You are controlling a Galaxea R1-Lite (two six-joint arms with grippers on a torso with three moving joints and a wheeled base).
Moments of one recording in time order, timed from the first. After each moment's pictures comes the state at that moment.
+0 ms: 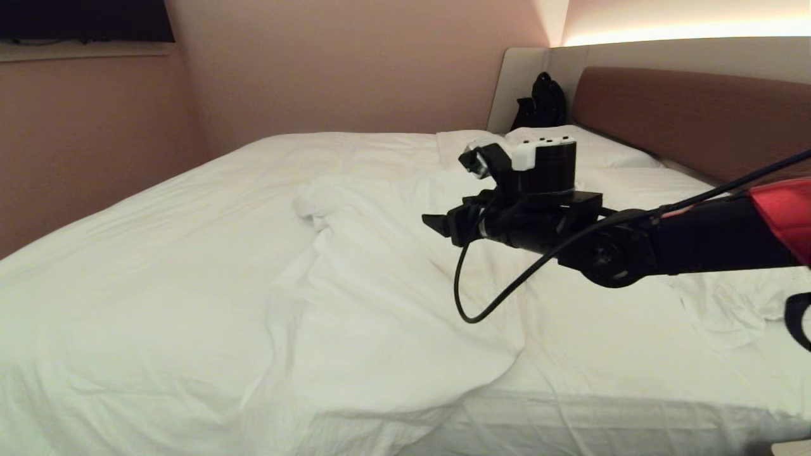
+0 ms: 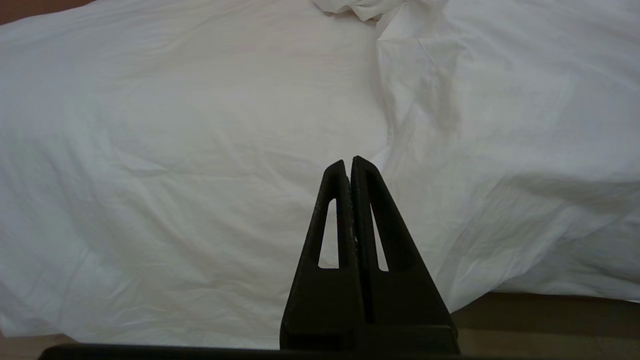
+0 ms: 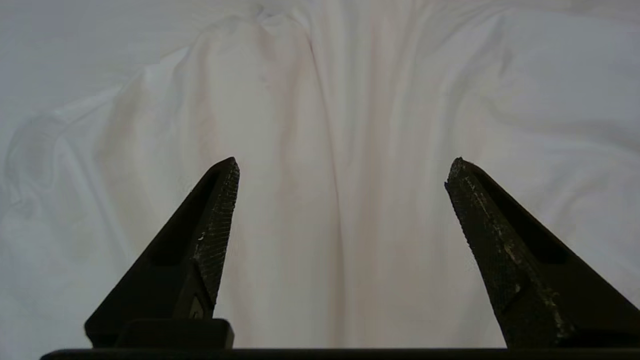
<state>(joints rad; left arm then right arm) 0.00 0.00 0.00 -0.01 0.00 -0.02 0.54 2.05 -1.47 -0.40 0.02 -0.12</state>
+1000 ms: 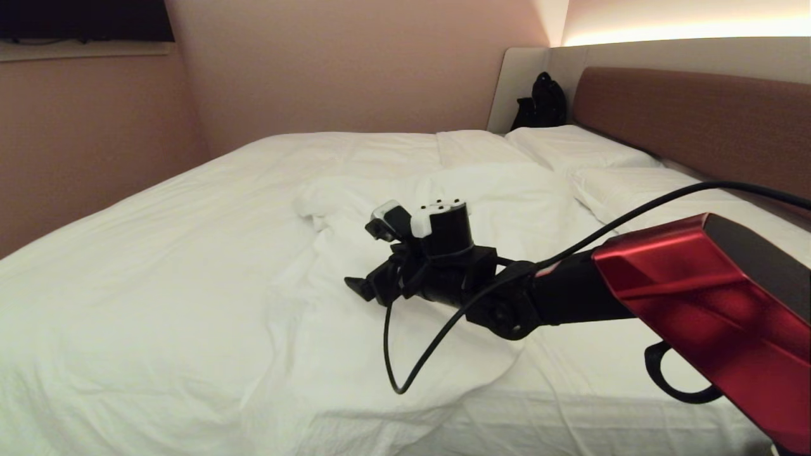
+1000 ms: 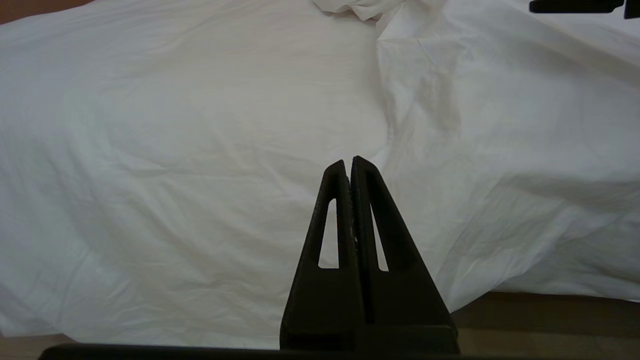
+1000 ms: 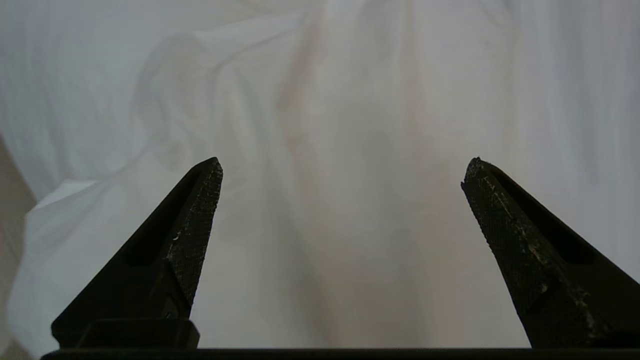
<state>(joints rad) 0.00 0.00 0.00 -0.01 0.00 -0.02 0.75 2.27 -1.60 -0.41 0.02 -0.17</state>
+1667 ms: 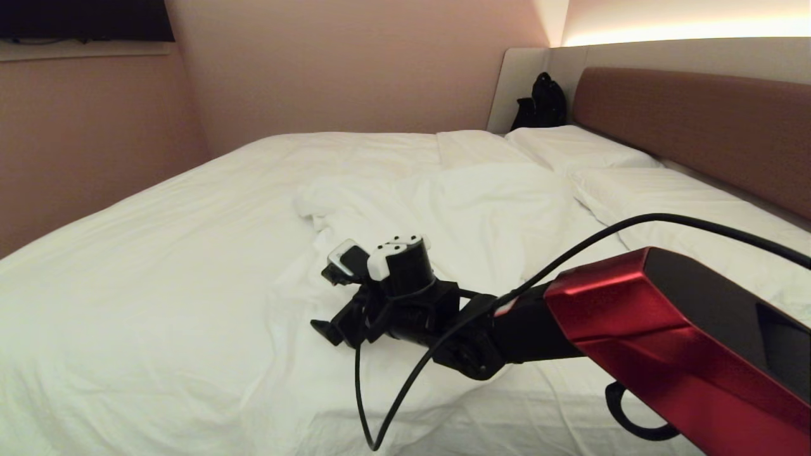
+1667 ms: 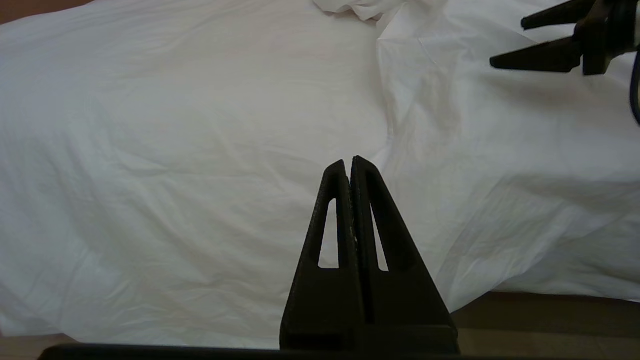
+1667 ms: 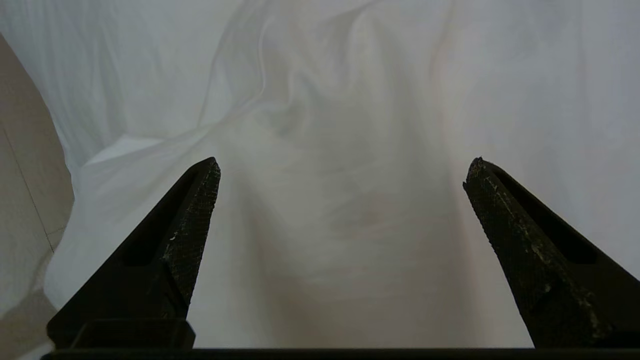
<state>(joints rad) 0.00 0.00 0.00 -0.01 0.00 -0.02 0.84 2.35 -1.61 -0.42 0.01 -0.21</state>
